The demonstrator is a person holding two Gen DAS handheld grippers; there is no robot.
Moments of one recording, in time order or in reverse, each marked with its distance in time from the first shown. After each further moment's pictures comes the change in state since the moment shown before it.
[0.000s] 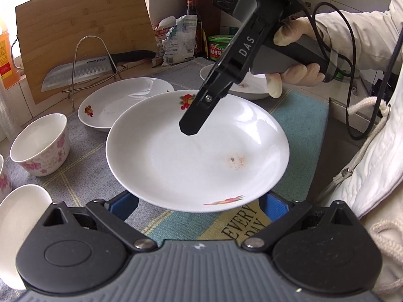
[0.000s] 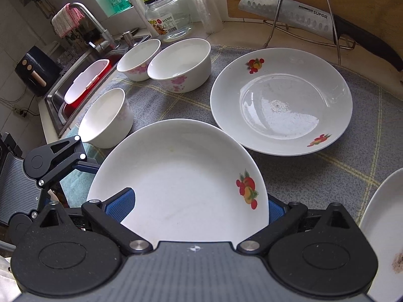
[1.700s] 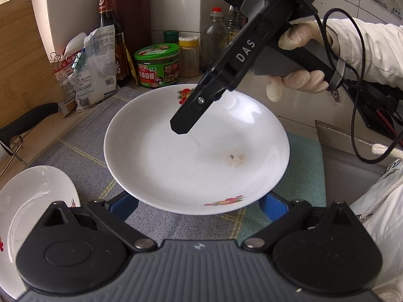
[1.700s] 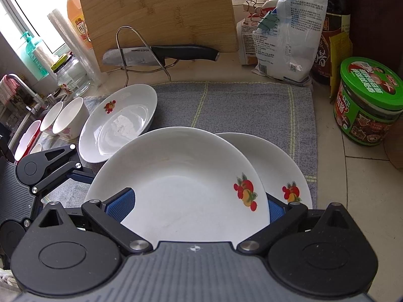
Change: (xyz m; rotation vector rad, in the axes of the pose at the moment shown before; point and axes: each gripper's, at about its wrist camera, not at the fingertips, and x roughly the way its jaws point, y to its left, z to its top) left arm 0.144 -0.046 0.140 0.190 0.037 -0.226; right arm -0.116 -0.159 -0.063 0.252 -0.175 -0.211
